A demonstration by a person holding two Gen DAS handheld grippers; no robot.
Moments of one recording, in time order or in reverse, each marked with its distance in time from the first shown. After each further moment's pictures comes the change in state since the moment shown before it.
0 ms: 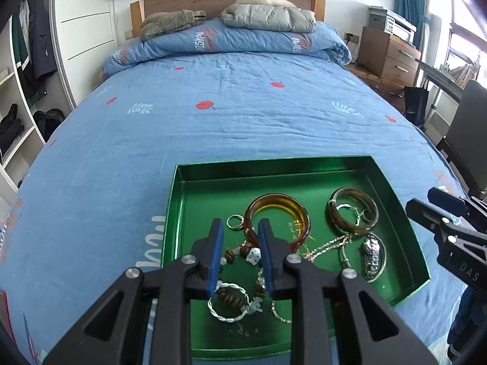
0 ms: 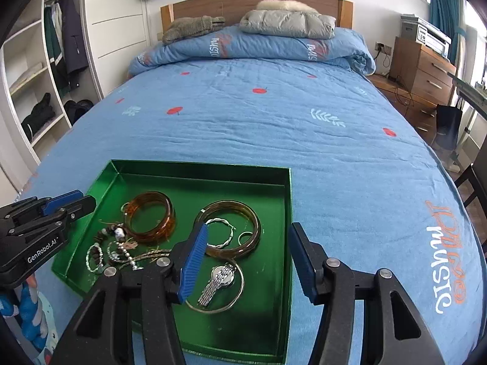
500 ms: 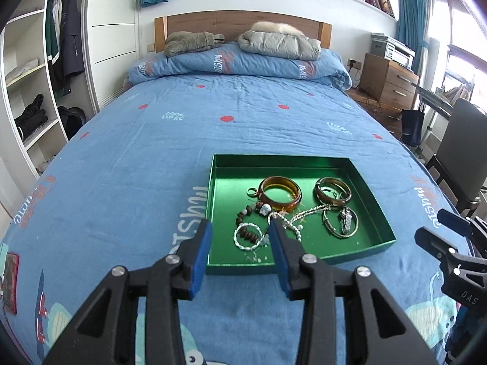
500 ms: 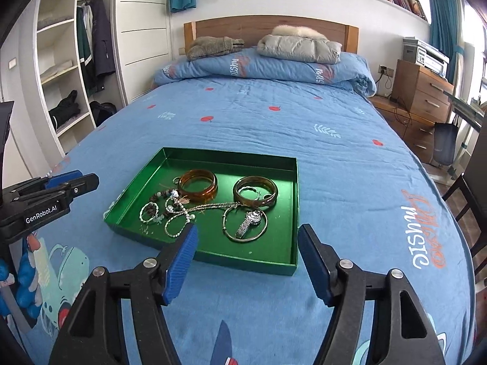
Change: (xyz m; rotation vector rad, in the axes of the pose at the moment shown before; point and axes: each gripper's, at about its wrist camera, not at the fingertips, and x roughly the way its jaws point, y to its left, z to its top) left arm -0.119 0.021 -0.065 -0.061 -0.105 0.019; right arm -0.109 0.027 -0.061 -0.064 -0.090 0.025
